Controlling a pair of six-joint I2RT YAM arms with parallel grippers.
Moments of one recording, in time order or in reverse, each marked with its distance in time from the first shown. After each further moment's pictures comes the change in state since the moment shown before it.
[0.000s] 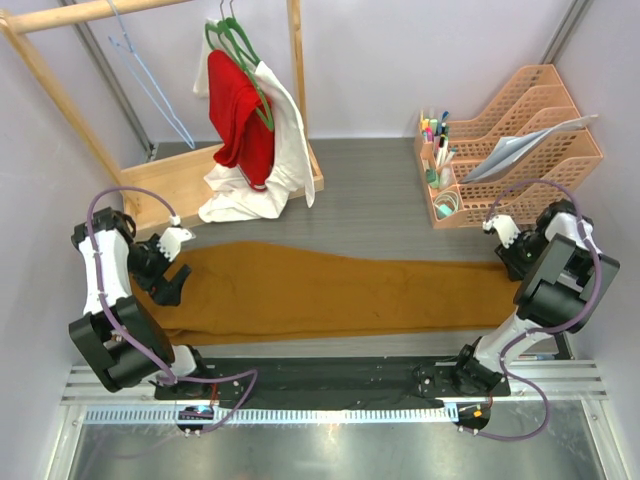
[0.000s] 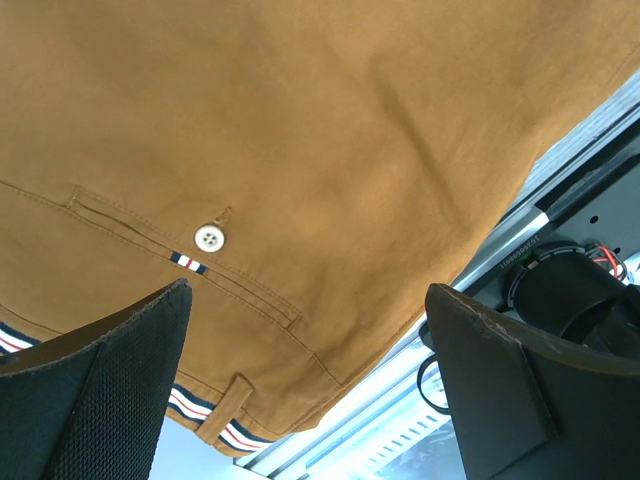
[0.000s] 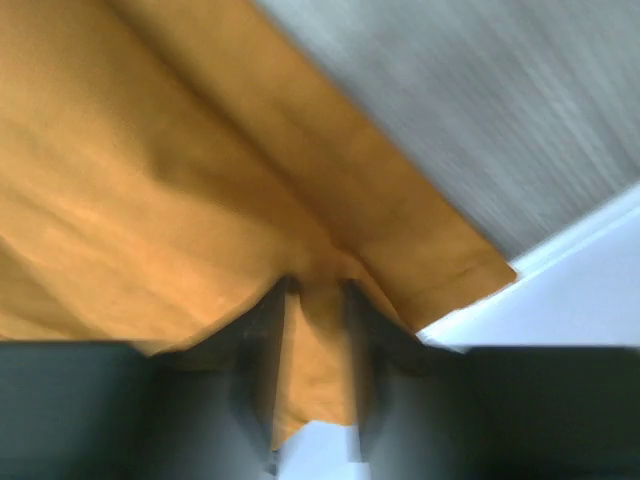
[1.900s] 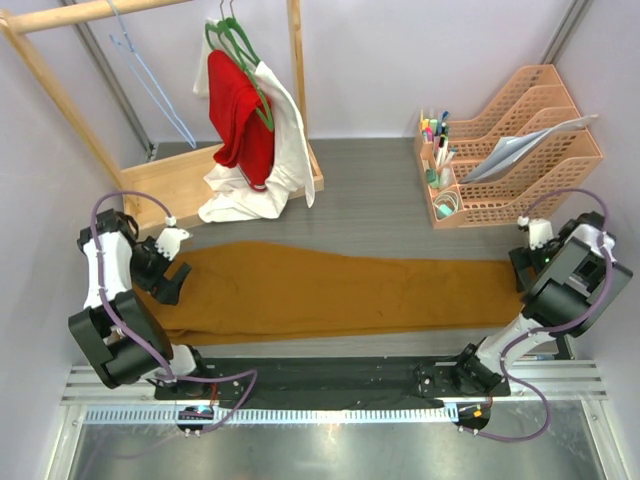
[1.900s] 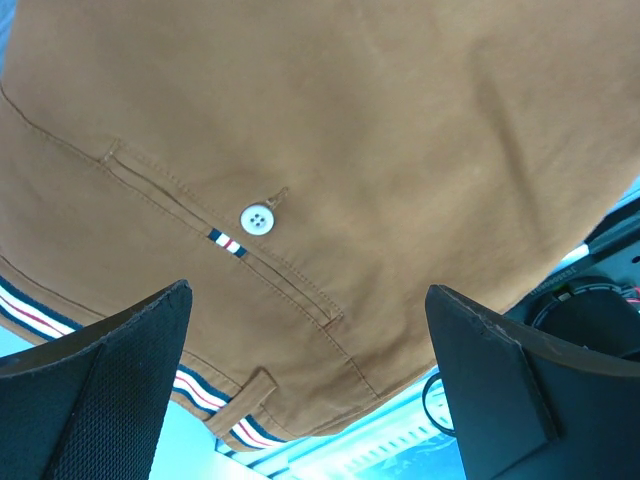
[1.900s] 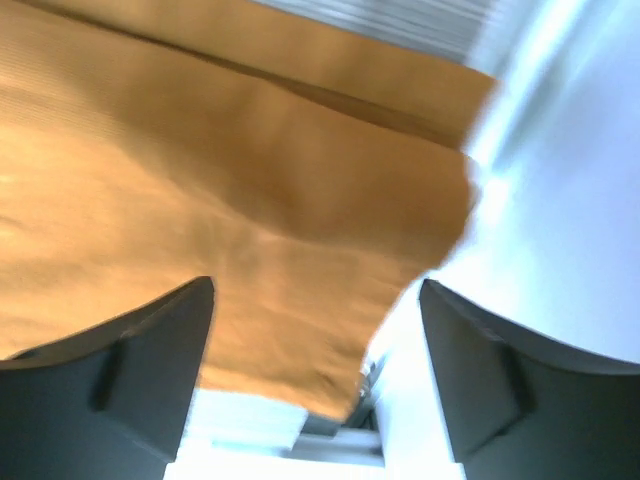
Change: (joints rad) left arm -0.002 0.021 -0.055 0.142 -0.081 -0.143; right arm -0.144 0.006 -0.061 0.138 0.047 0.309
